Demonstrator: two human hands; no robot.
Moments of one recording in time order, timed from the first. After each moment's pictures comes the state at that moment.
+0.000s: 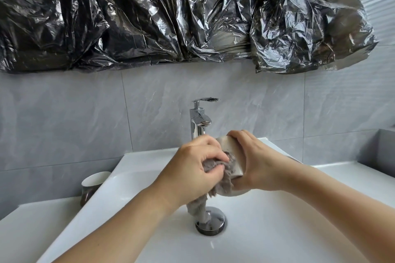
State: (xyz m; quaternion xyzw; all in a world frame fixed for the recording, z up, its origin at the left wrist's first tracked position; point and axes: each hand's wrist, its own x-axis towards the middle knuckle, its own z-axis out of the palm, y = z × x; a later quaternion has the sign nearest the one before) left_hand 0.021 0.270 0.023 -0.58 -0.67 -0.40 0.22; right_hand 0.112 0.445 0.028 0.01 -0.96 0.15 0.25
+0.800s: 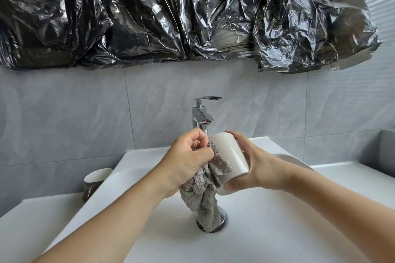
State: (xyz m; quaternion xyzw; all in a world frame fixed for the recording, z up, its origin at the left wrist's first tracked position) left_hand 0.014 0.269 0.031 -0.45 -0.65 -0.61 -0.04; right_hand 0.107 0.452 0.017 0.06 -0.89 0.43 0.15
